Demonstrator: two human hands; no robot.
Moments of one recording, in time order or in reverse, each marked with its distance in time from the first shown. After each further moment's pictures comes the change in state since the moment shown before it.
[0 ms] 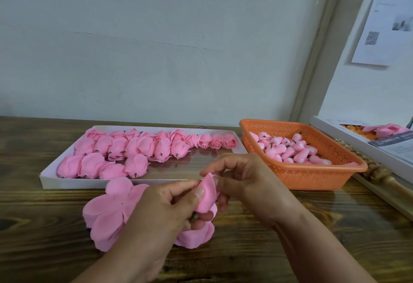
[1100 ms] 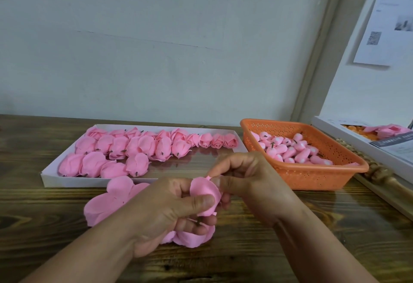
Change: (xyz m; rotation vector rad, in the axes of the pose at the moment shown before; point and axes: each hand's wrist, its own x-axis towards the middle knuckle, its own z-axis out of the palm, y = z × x) left_hand 0.017 0.011 -0.016 -0.033 -0.367 -0.224; right_hand 0.000 -0.005 0.000 0.210 -0.034 -0.014
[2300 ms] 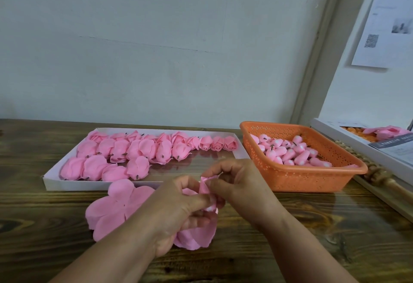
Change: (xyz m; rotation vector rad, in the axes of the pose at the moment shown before) left_hand 0.011 -0.001 0.014 0.049 0.295 -0.084; right_hand 0.005 0.013 0.008 -0.267 0.149 0.043
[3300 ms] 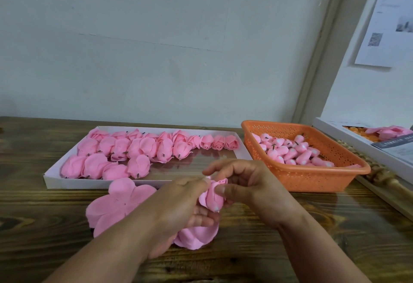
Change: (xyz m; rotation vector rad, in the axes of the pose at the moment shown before) left_hand -0.007 0.010 0.005 0.071 -0.056 0.031; right_hand -0.004 0.008 -0.018 0.217 -0.146 -0.020
